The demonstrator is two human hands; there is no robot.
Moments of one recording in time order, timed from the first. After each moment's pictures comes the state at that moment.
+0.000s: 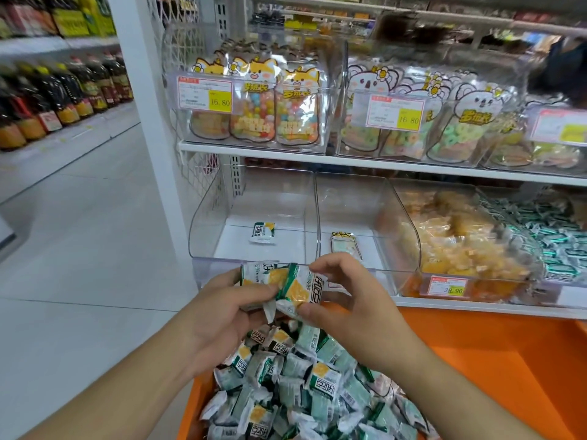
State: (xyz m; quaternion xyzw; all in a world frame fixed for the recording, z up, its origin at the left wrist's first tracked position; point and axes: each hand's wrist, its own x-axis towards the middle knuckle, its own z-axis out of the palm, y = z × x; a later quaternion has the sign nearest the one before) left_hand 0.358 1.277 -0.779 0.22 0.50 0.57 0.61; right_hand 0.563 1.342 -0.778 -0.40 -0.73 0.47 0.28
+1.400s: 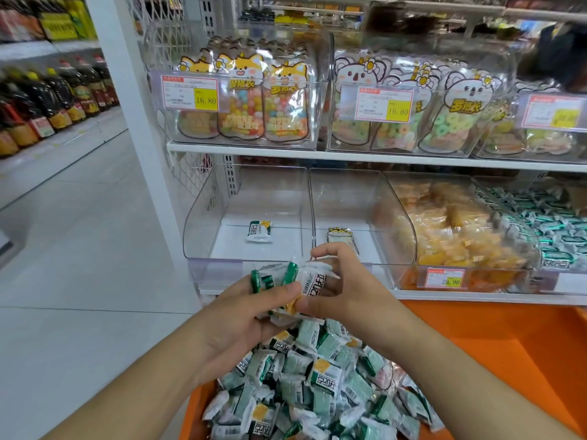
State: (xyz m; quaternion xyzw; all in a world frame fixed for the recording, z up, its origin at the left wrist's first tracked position) left_hand 0.374 1.279 -0.783 0.29 0.48 0.51 0.66; right_hand 0.561 1.359 -0.772 -0.38 -0.67 0.60 0.23
